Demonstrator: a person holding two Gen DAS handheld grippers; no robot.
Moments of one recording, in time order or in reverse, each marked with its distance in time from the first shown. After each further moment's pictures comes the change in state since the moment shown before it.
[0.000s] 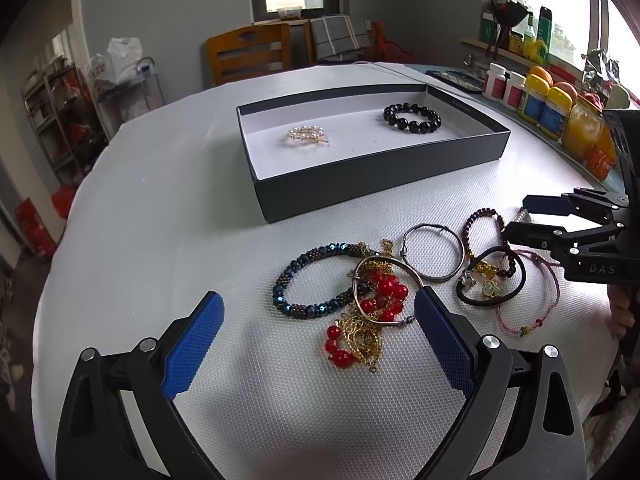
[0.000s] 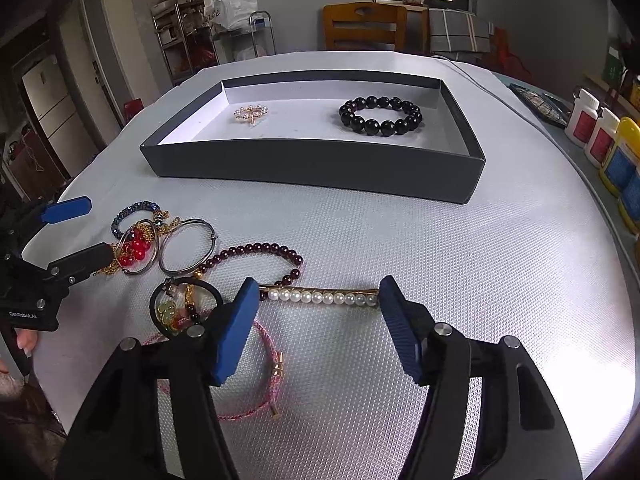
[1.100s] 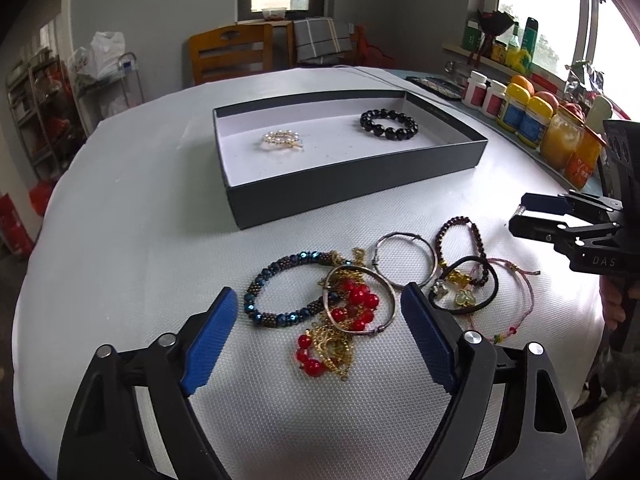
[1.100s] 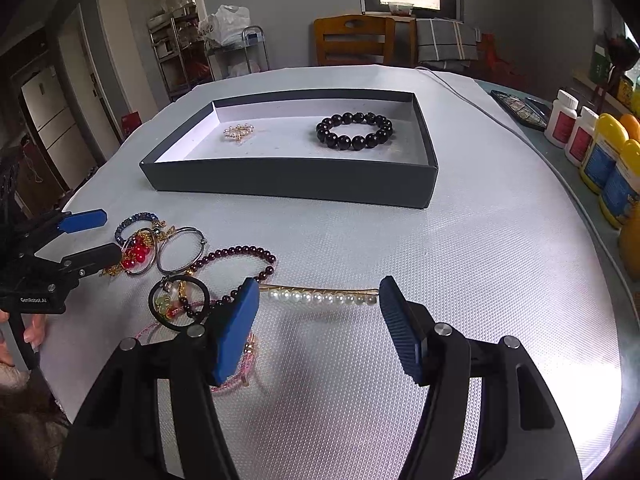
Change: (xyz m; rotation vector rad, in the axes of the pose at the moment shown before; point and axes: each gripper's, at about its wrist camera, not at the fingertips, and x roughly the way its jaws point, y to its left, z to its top) left arm -0.002 -0.004 0.004 0.000 -0.012 -0.119; right arm -0.026 -0.018 -0.003 0.017 -0.045 -0.011
